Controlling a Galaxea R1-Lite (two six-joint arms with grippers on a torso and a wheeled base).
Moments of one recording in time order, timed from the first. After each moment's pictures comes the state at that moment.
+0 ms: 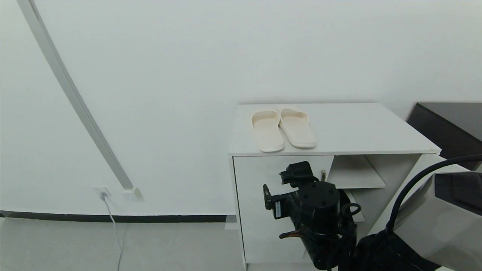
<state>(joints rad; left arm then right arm) 0.00 0.00 0.00 0.00 0.01 -0.01 0.89 2.10 -0.78 -1.19 -0.66 0.07</state>
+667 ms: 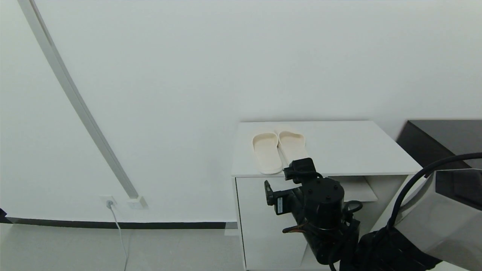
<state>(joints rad) 0.00 0.00 0.00 0.00 0.01 -0.01 0.87 2.10 -0.78 -1.22 -0.62 0.07</state>
